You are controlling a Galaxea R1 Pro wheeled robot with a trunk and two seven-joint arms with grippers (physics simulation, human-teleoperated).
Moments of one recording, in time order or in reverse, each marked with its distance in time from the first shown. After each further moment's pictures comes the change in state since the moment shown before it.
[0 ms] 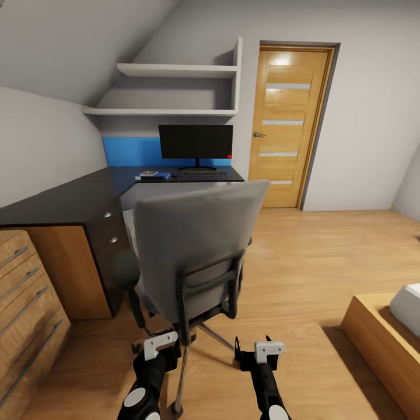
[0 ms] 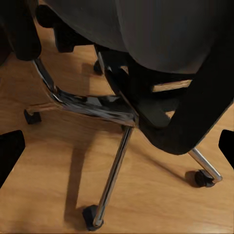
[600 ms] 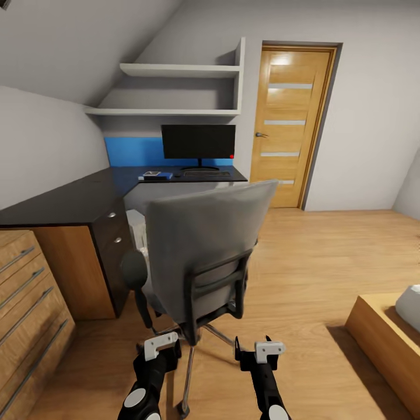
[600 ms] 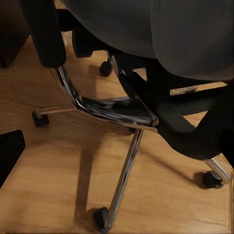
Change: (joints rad) left arm -0.001 0.001 -0.005 0.001 -0.001 -0.001 0.001; right arm 0.000 0.000 -0.001 0.000 0.000 0.000 0.000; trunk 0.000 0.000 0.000
